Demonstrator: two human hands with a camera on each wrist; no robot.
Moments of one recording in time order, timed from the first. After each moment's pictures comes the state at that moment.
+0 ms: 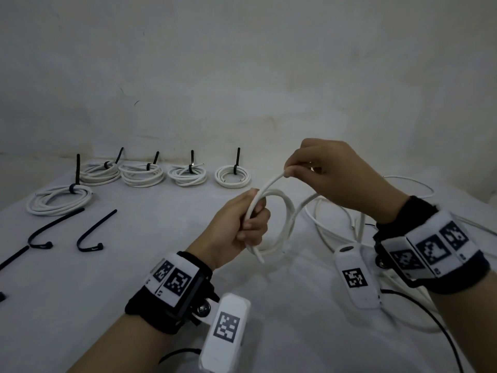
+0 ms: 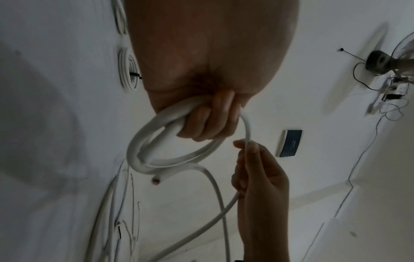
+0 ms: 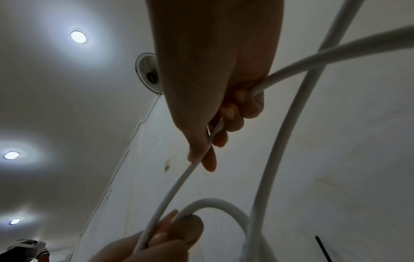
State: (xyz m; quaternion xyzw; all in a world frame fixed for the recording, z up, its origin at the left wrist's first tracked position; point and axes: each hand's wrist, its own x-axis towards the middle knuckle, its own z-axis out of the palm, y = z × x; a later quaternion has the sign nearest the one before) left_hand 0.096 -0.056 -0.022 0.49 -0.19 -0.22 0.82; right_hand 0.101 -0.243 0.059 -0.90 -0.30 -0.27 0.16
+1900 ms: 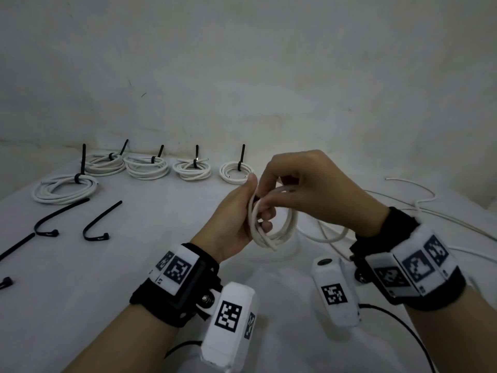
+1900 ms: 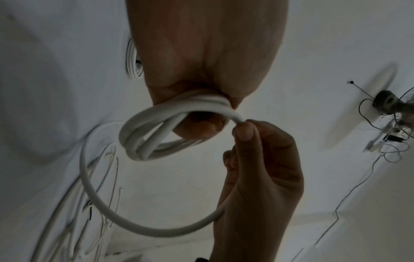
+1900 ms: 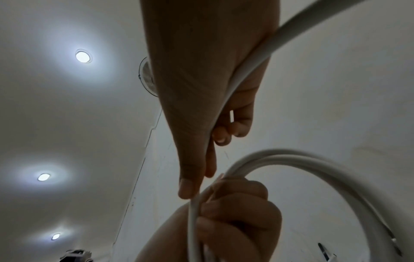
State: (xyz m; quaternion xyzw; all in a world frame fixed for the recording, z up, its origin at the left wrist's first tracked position) left_hand 0.088 -0.058 -0.011 0.48 -0.15 -0.15 0.85; right_hand 0.074 -0.198 0.057 -0.86 -0.41 -0.17 0.25
